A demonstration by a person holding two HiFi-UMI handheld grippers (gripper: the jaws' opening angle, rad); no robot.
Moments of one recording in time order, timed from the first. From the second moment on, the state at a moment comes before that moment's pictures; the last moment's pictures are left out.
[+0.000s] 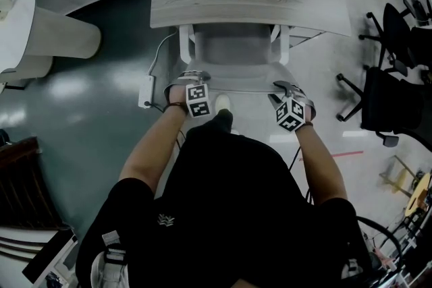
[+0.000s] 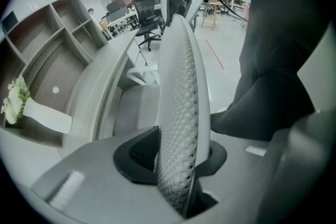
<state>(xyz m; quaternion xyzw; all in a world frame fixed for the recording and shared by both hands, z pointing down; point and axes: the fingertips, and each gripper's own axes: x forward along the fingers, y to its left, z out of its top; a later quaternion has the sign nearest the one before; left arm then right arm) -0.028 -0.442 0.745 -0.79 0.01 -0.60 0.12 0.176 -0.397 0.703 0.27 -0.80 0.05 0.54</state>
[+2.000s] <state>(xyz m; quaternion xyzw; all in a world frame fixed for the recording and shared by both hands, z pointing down) -0.020 -0.493 0.660 -0.84 0.01 -0.53 -0.04 0.180 -0.517 0.612 0.26 -0.87 0.13 0.39</state>
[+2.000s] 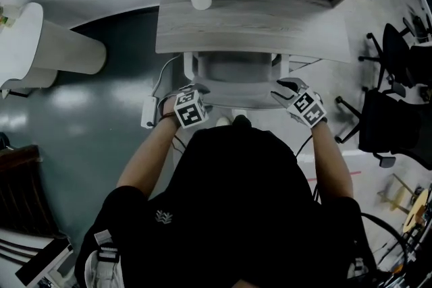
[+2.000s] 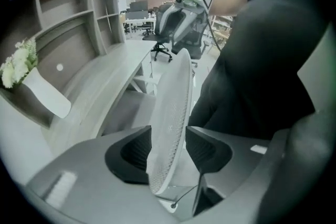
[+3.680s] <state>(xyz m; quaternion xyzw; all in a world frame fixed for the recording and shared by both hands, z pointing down) -0.010 -0.661 0.548 -0.88 0.42 -0.19 -0.04 0.245 -0.619 0.571 0.53 -0.82 0.15 0.17</state>
